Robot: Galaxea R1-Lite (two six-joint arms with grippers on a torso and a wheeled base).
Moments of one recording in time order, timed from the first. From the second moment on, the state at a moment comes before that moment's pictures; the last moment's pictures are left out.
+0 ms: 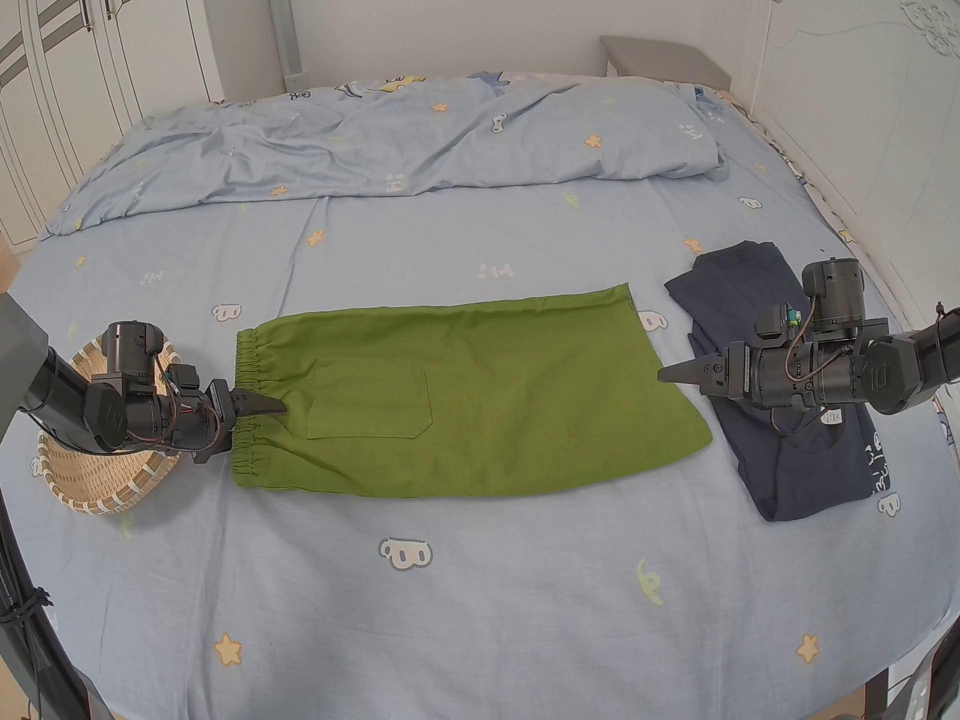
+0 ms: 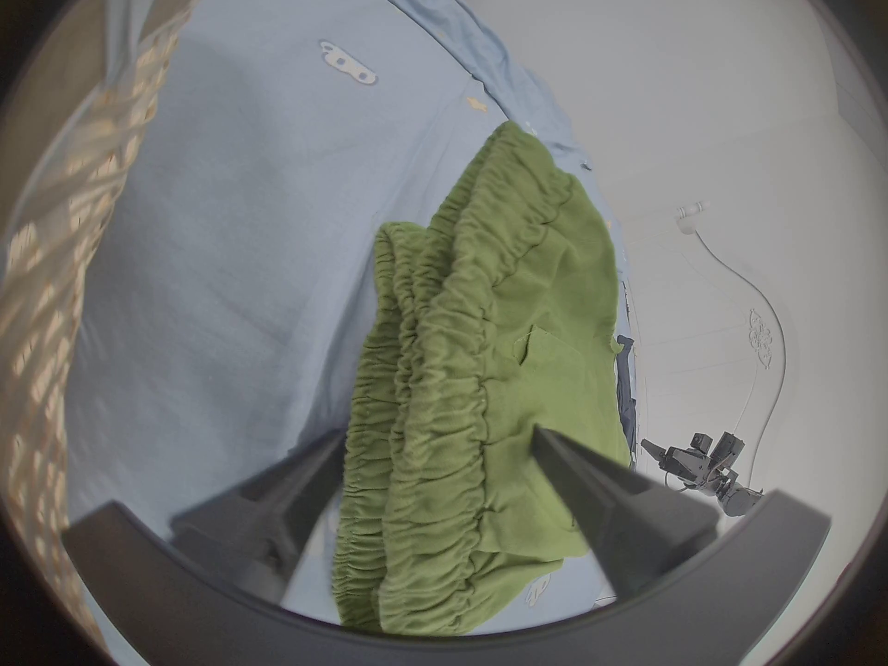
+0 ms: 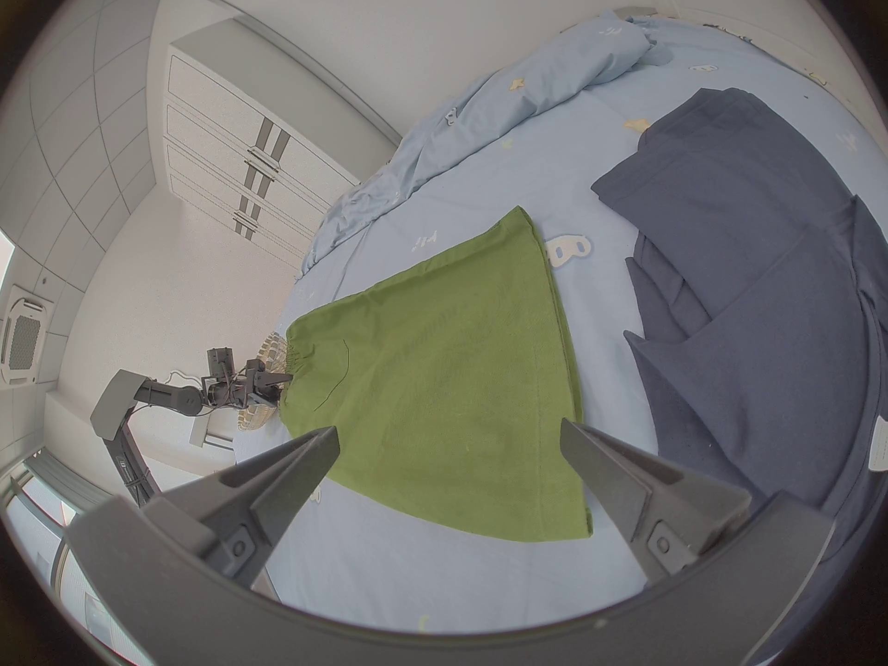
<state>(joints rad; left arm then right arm) 0.14 2.09 -1.04 -0.33 -0.69 -0.45 0.15 1.93 -1.08 -0.22 0.58 0.23</state>
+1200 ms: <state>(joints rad) 0.16 2.05 -1.04 -0.39 -0.76 -0.55 0.11 2.13 -1.16 -0.22 0.57 0.22</state>
